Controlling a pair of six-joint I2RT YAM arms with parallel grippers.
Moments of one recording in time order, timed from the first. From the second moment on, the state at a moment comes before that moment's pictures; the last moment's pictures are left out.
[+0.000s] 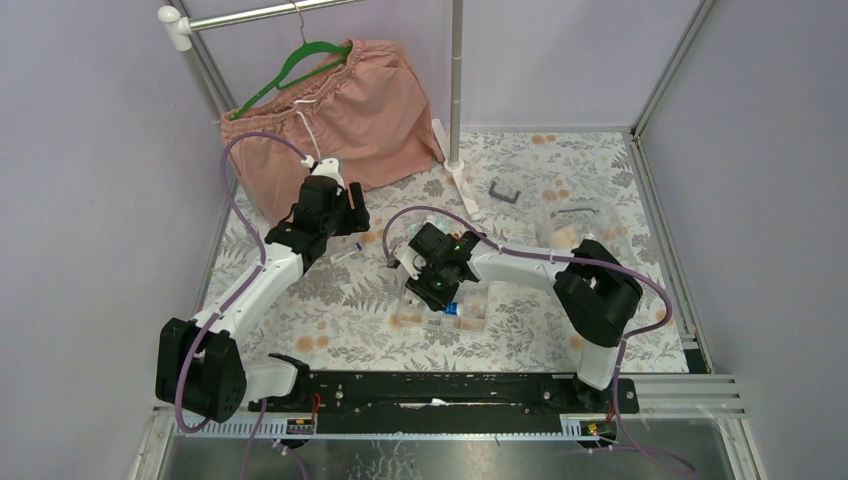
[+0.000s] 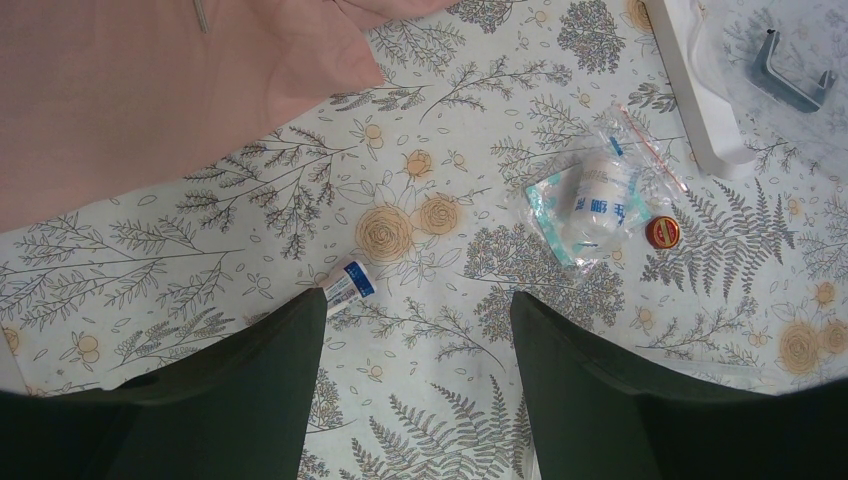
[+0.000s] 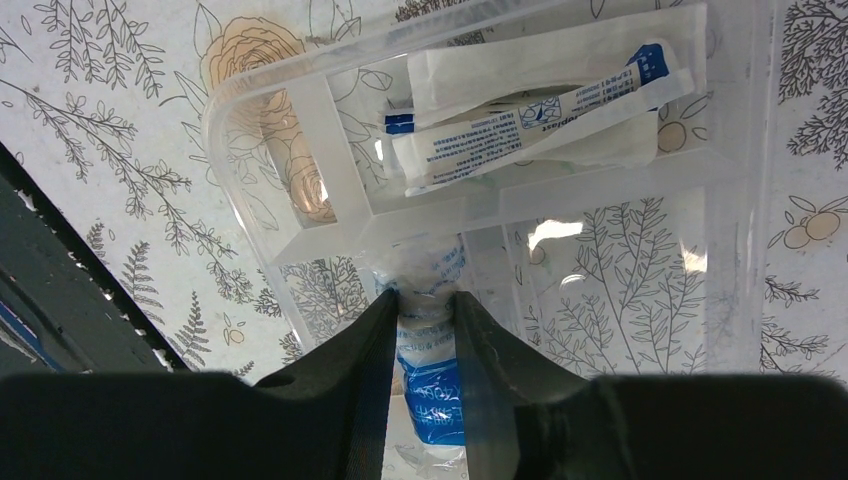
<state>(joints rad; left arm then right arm) -0.30 1.26 0.90 -0.25 -0.09 -0.35 0.94 1.83 1.21 -0.59 -0.20 -0.16</state>
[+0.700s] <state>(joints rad) -0.30 1.26 0.90 -0.25 -0.09 -0.35 0.94 1.61 1.22 -0.66 -0.14 -0.12</state>
